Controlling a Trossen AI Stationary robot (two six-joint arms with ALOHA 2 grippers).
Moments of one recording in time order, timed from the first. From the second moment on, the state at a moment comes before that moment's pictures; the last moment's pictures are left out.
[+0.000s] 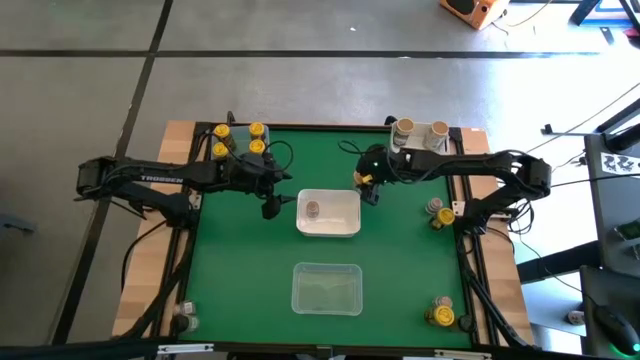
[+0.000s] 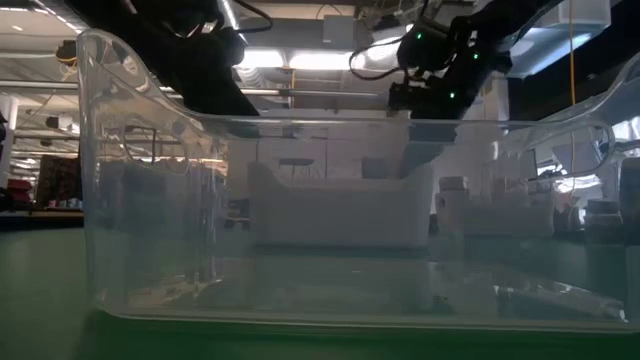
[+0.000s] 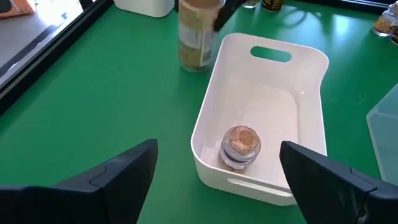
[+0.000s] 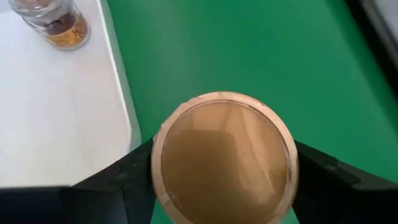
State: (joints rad) left arm 0.21 1.18 0.64 -0.06 0.00 -0.06; right arm -0.31 1.48 0.93 -0.37 0.07 -0.06
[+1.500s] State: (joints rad) left arm 0.21 1.18 0.64 -0.06 0.00 -0.07; right arm -0.69 1.15 0.74 -0.46 0.57 0.11
